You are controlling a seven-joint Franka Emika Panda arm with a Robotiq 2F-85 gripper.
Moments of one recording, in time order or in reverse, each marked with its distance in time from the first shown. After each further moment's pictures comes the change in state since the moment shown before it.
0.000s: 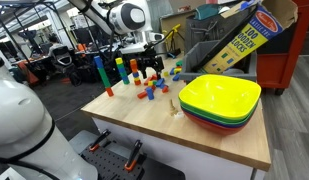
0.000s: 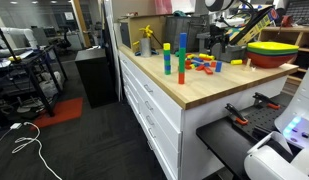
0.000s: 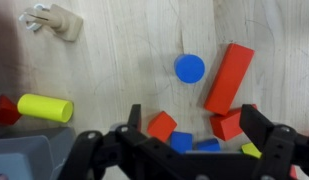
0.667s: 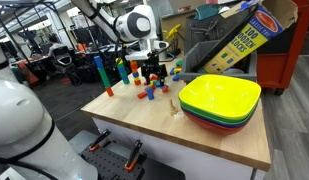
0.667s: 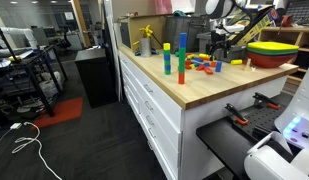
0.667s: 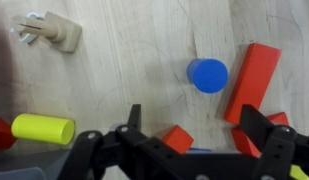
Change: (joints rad) arm -0.017 0.078 -0.014 0.001 0.001 0.038 0.031
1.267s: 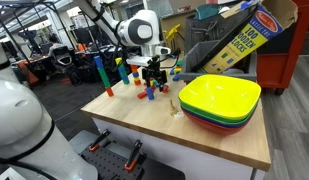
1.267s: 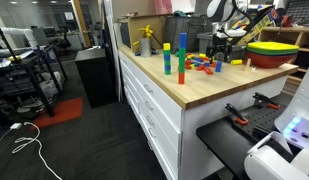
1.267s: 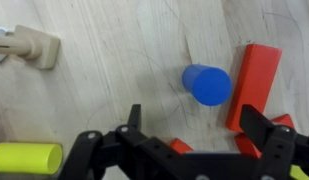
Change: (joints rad) arm -0.019 0.017 -0.007 -0.041 0.099 0.067 -0.026
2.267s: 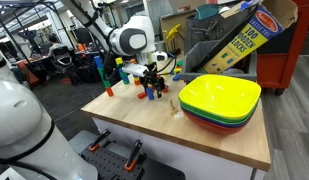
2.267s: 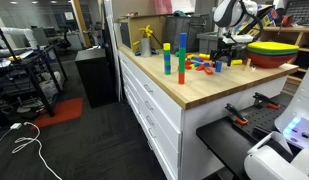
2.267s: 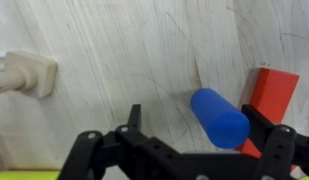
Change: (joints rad) arm -0.012 -0.076 -0.003 -0.174 0.021 0.185 -0.032
